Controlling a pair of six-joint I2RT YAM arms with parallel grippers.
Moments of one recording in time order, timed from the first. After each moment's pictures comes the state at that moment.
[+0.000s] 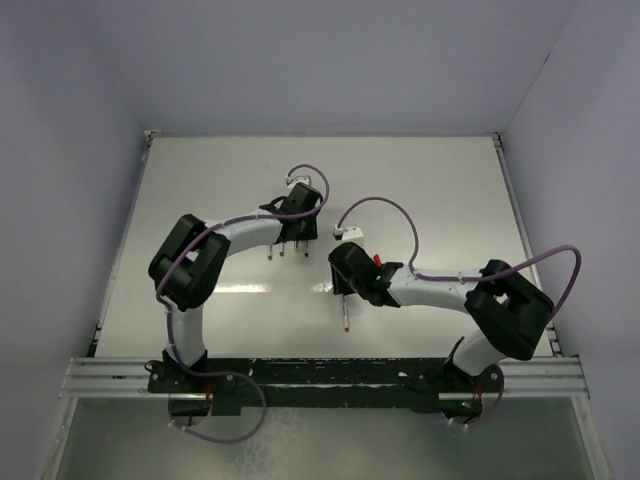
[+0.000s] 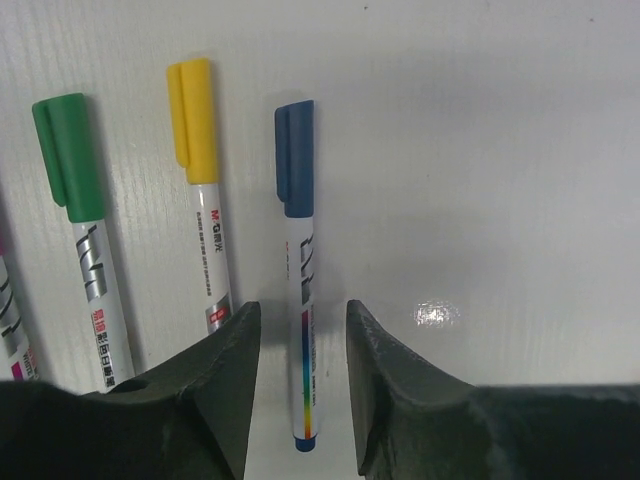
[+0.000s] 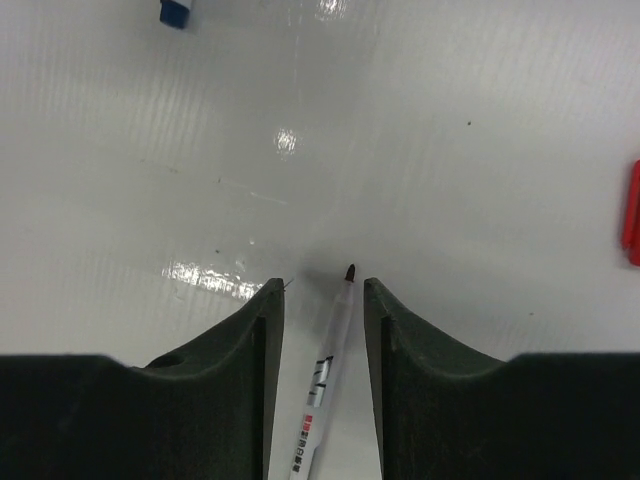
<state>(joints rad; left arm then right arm) -0.62 1.93 1.23 -0.20 -0.24 -0.60 0.92 1.55 0.76 -0.08 0.35 0.58</state>
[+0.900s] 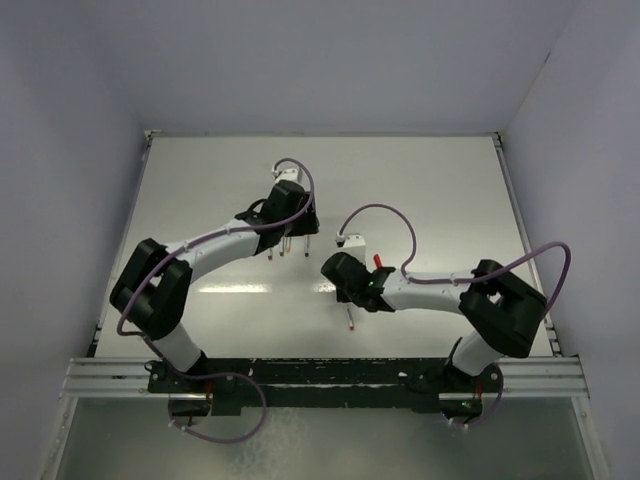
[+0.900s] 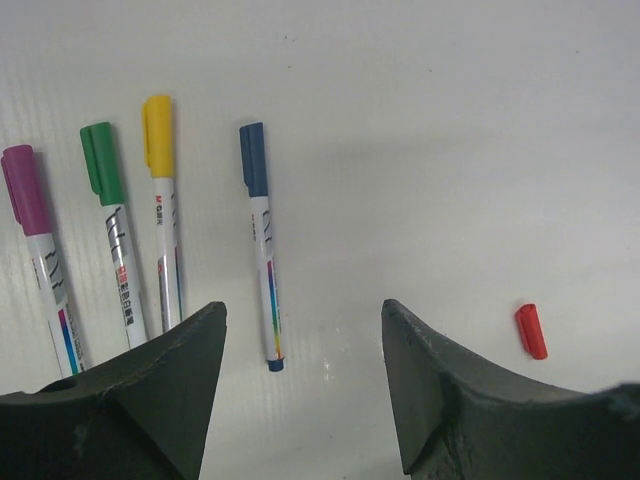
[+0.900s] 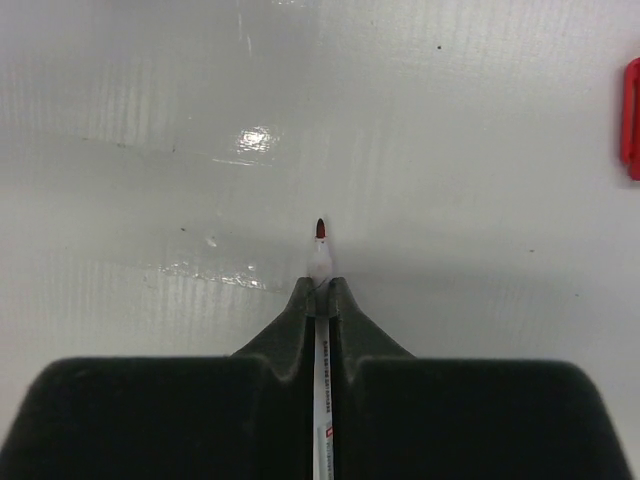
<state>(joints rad) -0.62 1.70 1.11 -0.13 -0.20 -0.59 1.00 1.59 0.77 -0.18 0.45 0.75</state>
